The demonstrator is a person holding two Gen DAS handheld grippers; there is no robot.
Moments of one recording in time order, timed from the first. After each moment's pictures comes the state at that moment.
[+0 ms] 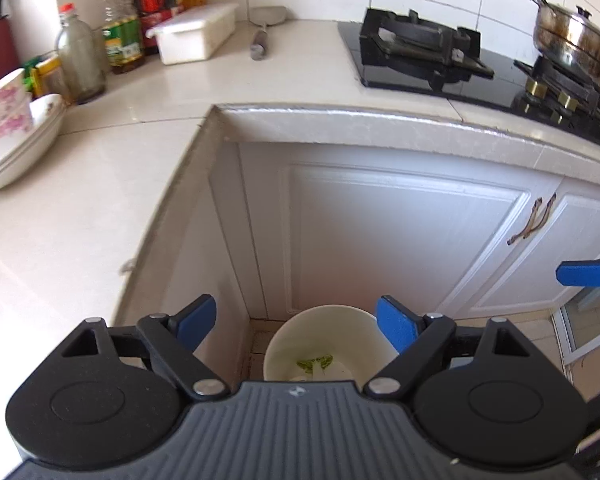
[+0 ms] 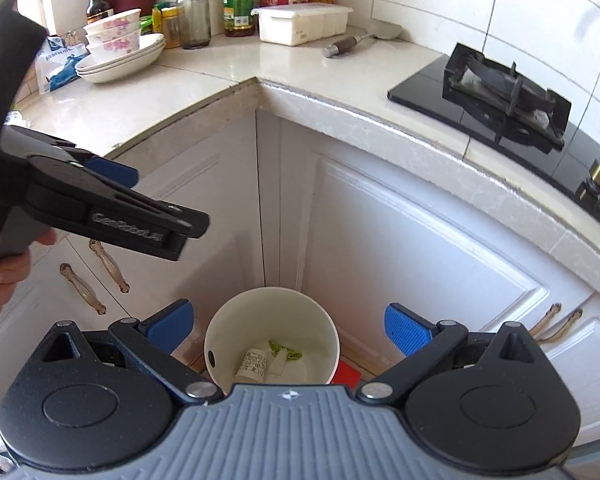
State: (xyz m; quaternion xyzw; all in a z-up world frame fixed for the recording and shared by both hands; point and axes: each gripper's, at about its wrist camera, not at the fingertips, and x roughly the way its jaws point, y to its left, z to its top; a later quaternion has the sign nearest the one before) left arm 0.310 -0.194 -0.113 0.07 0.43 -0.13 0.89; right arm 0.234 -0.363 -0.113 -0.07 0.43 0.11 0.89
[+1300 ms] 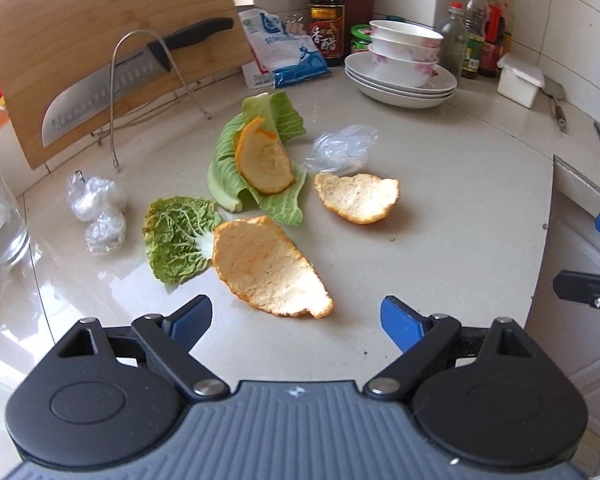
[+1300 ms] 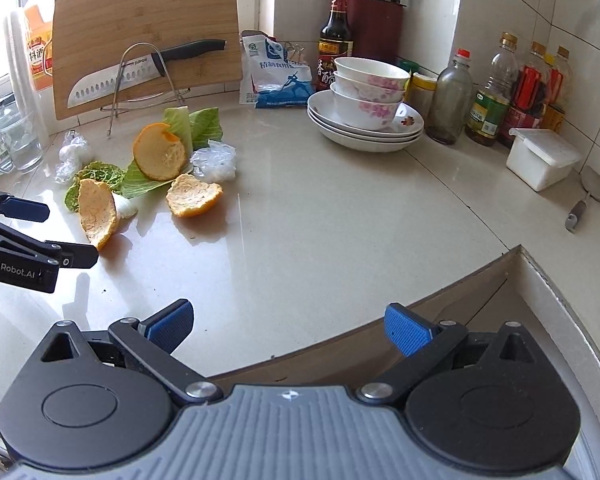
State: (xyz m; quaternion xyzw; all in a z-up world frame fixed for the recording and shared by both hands) left arm 0.191 0.070 -0.079 -0.08 0.42 0.18 0.89; right arm 0.284 -0.151 -0.068 -0.16 0.36 0.35 0.85
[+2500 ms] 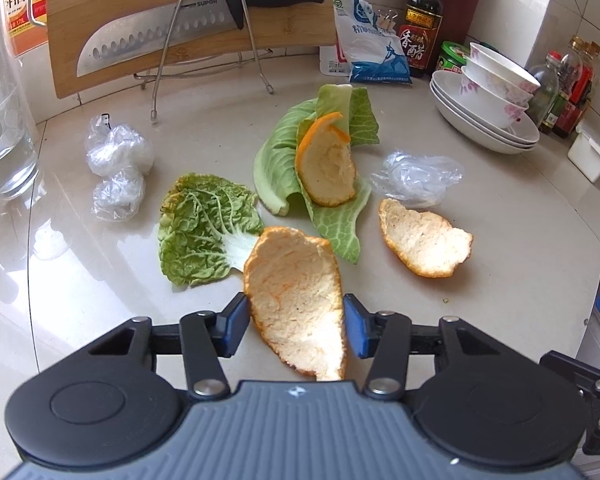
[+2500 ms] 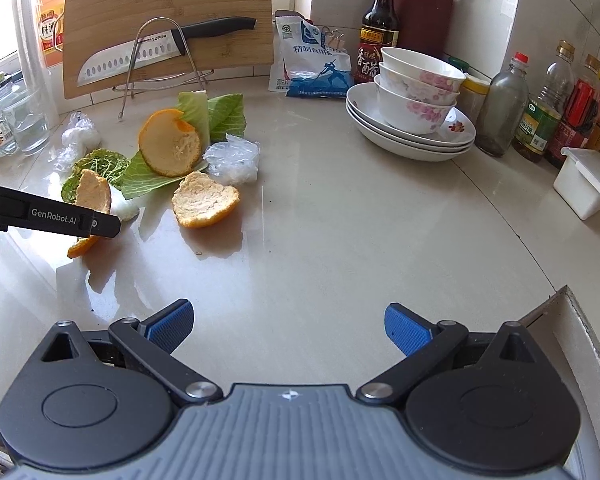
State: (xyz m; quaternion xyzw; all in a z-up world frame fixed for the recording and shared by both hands) left arm 0.218 0.105 -0.097 -0.18 0.41 0.26 0.85; right arm 0.320 -0.106 -0.085 -0.19 0.37 0.39 0.82
